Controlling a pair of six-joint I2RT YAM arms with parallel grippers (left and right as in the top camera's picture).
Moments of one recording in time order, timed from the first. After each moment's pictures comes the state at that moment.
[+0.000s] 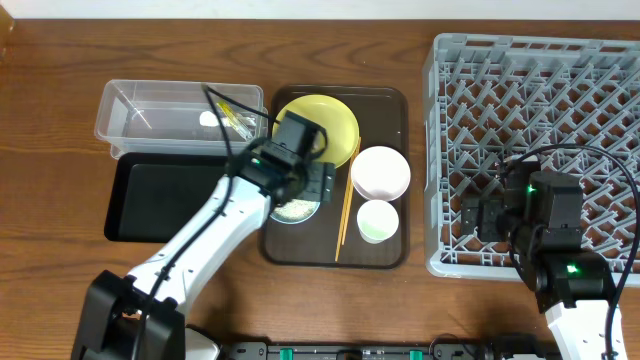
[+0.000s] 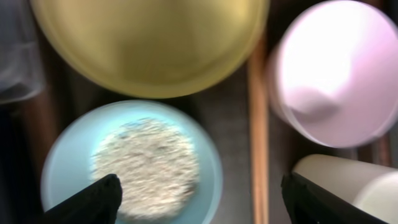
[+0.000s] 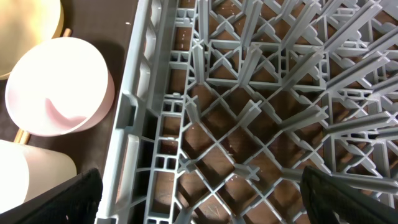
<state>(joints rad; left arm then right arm) -0.52 1.55 1.09 -0.66 0.03 -0.35 0.04 0.90 0.71 -0.67 -0.05 0.04</state>
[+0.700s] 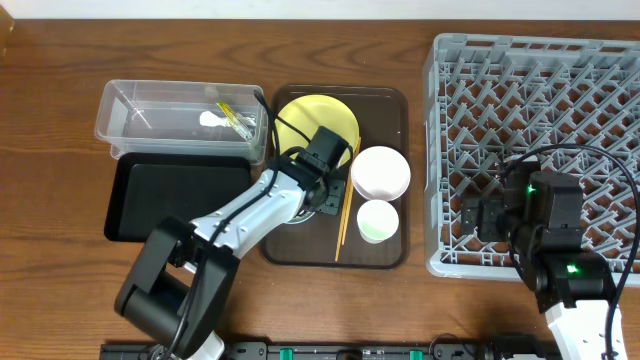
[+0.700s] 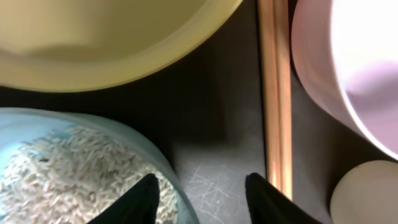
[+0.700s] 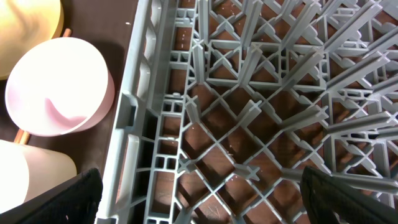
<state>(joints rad) -0.58 1.77 1.06 -0.56 0.04 -0.33 0.04 0.90 0.71 -0.67 -0.05 0.04</state>
